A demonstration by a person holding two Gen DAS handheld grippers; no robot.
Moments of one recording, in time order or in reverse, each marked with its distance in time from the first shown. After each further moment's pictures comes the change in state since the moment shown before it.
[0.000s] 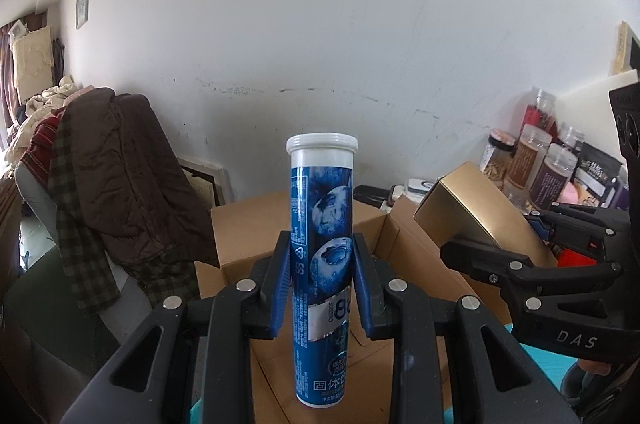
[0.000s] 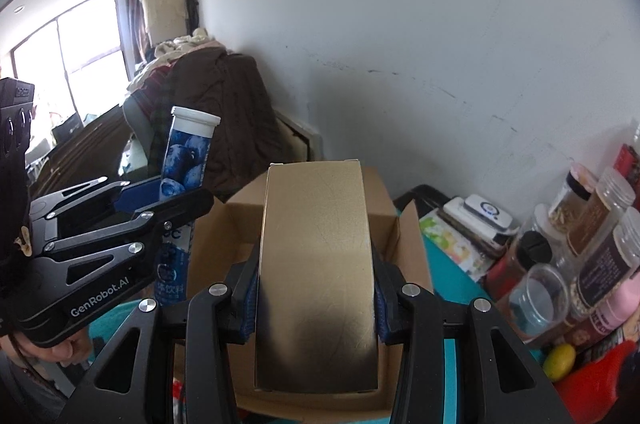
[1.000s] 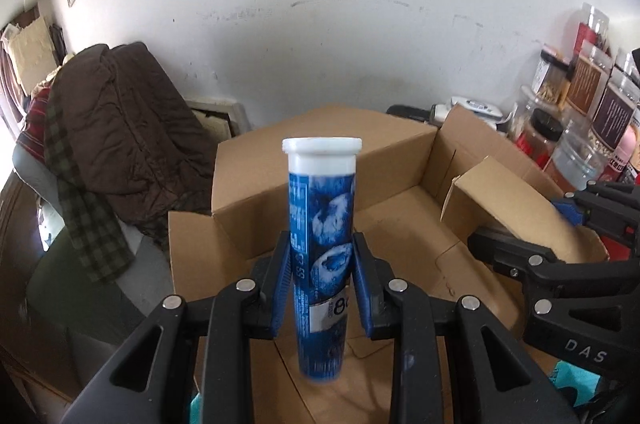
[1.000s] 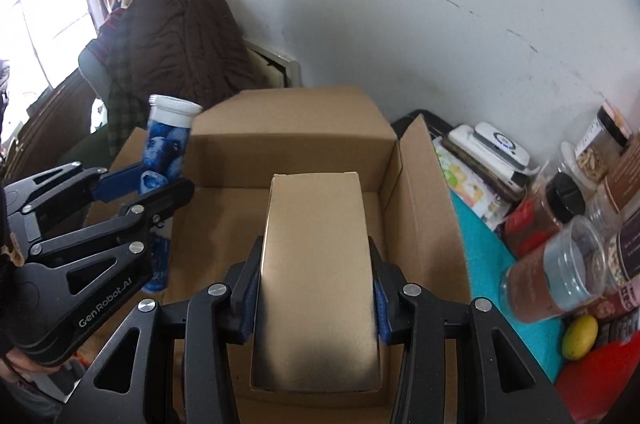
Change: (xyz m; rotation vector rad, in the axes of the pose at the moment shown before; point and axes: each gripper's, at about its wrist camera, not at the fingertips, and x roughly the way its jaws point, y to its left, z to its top) left arm 0.080 0.002 -0.031 0.047 0.264 0.114; right arm 0.078 -0.018 -0.021 0.060 0.240 -0.054
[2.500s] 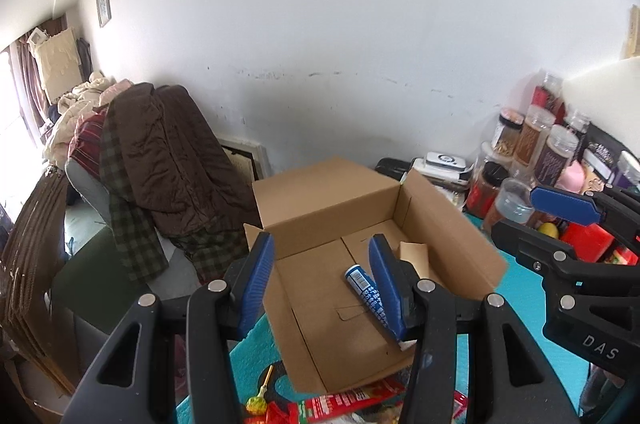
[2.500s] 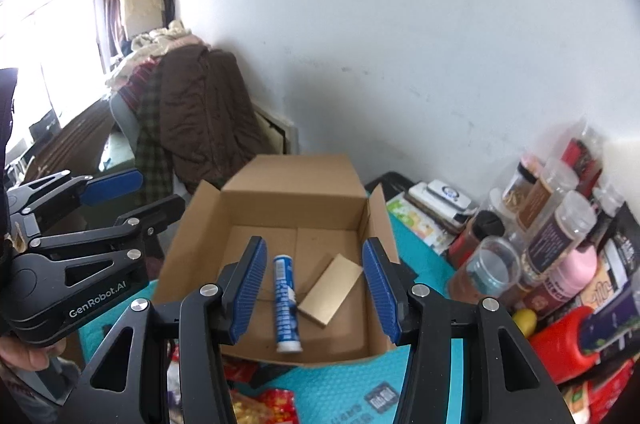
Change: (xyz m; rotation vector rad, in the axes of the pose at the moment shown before) left arm -0.161 -0.002 0.004 -0.041 -0.155 0.028; right arm -0.164 0.037 -0.016 -0.041 -0.238 -0.071
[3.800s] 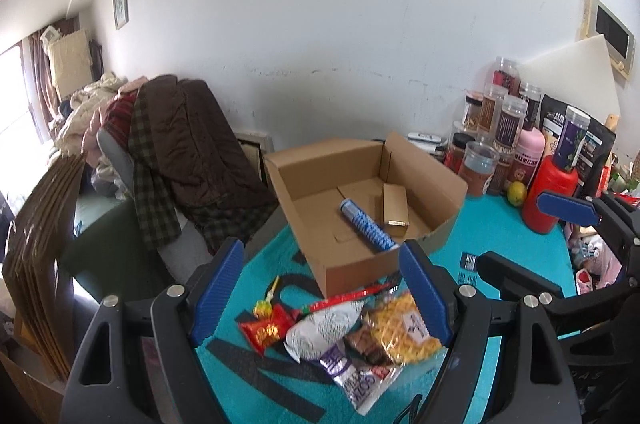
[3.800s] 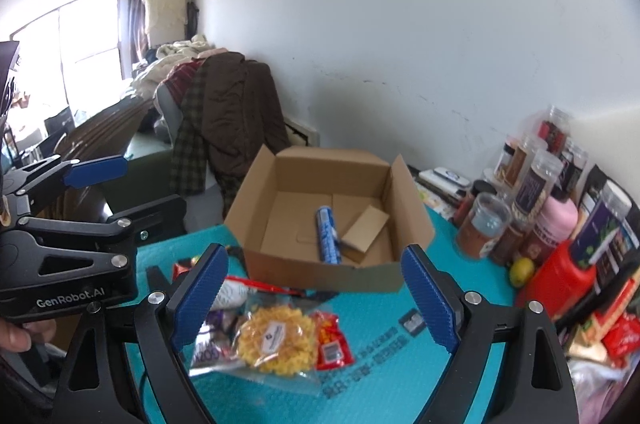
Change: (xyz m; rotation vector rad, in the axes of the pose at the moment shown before) left arm -0.102 0.008 -0.117 -0.014 -0.051 -0.006; right arm -0.085 0.062 -0.115 -0.027 -0.076 0.014
